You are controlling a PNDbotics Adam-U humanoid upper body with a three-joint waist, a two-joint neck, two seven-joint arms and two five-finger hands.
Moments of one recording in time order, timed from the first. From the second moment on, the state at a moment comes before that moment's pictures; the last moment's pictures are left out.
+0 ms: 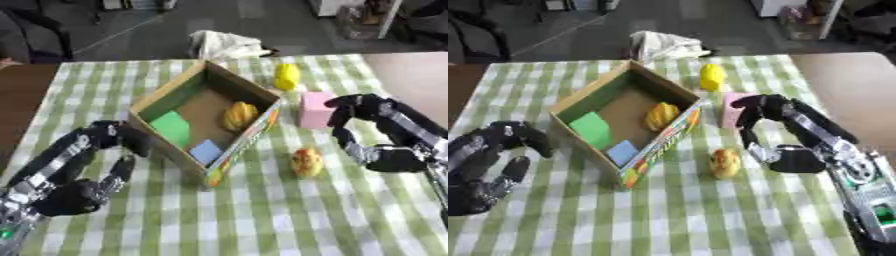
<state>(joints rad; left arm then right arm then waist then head) -0.09 0.45 -0.18 -1.98 0.01 -0.19 -0.34 -0.48 -0.47 0.14 -1.51 0.21 -0.40 0.51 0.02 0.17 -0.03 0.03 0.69</state>
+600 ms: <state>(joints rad) -0.08 0.35 -0.21 -1.98 0.04 -0.11 -0.33 -0.63 -0.53 0.25 -1.21 0.56 -0.58 0.60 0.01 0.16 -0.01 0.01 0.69</state>
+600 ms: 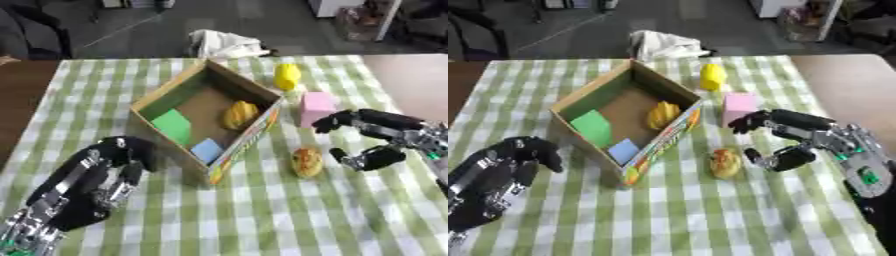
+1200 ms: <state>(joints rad) -0.08 0.33 -0.21 -1.98 0.03 -0.08 -0.34 -0.65 -0.53 0.30 -1.24 0.76 -0.64 0.54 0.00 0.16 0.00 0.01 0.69</state>
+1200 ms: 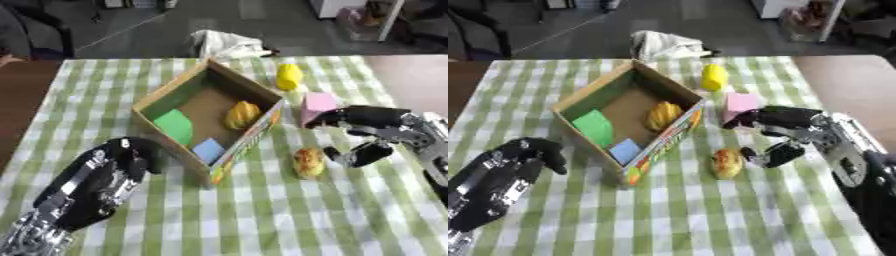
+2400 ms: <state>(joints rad) -0.07 0.32 -0.22 -1.98 -0.01 -0.07 -0.36 -0.60 -0.60 0.35 -1.38 0.73 -0.65 0.53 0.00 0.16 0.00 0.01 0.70</state>
